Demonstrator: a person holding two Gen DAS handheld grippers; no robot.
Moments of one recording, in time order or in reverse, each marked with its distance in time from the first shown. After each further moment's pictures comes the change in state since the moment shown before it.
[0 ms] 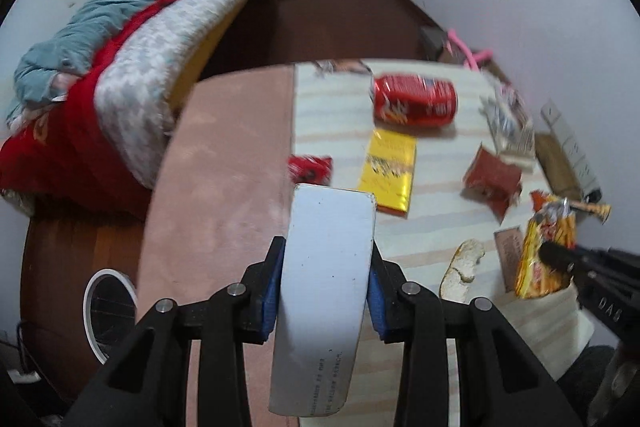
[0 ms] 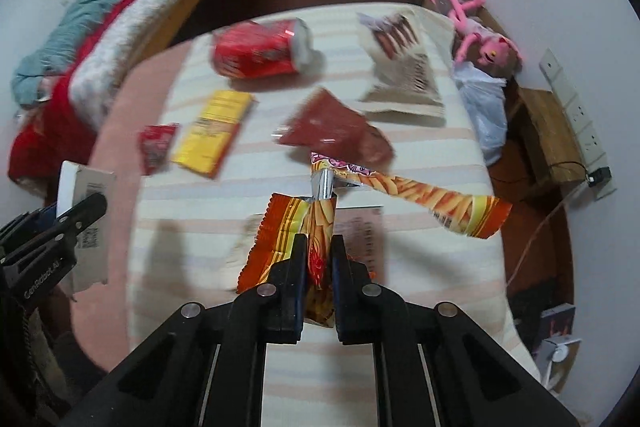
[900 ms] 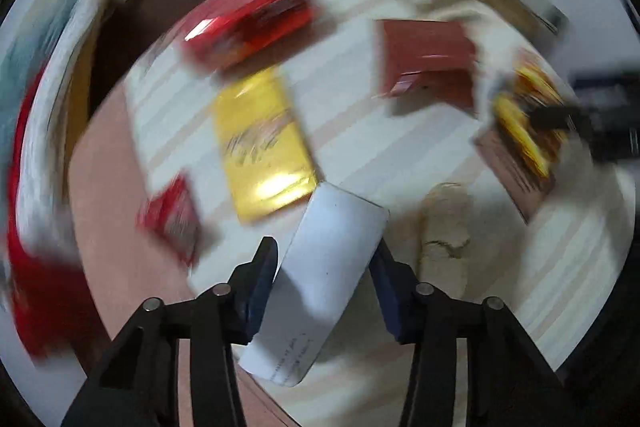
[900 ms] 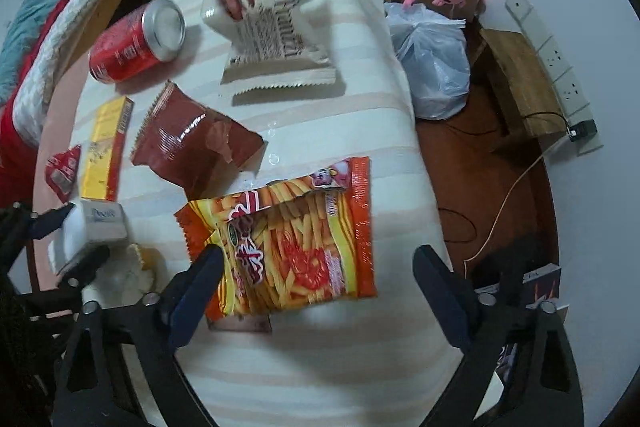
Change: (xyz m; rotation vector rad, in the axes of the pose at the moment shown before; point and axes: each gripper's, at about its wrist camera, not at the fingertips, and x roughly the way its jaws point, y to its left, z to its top) left arm 0.113 -0.090 0.016 0.473 0.334 -0.065; right arm 0.068 -0.096 0.034 0.132 0.196 -0.108
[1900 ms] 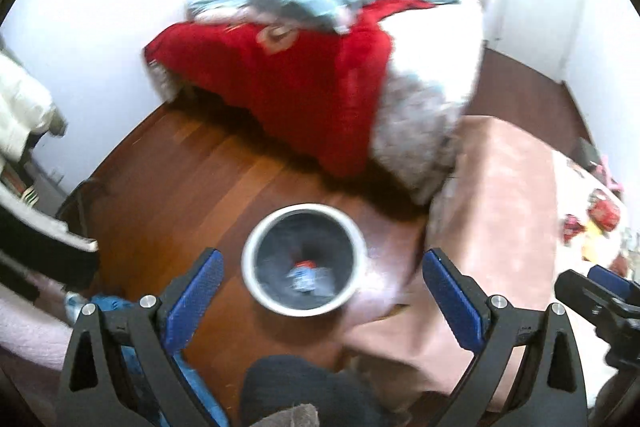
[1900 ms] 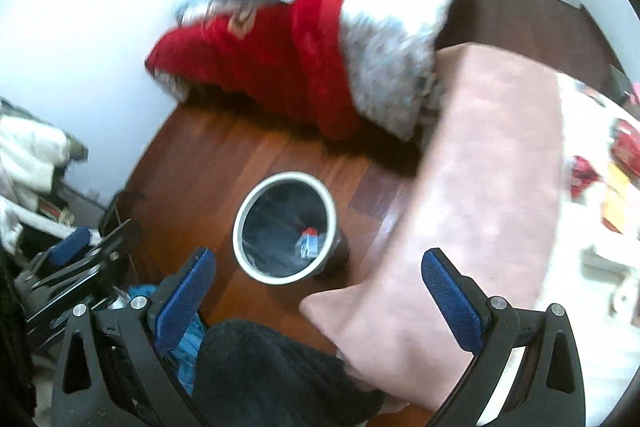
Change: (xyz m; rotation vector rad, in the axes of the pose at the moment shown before) left arm -0.184 0.260 -0.378 -1.000 -0.337 0.328; right arm -0.135 0.467 -0.197 -0.565 -0.167 0.439
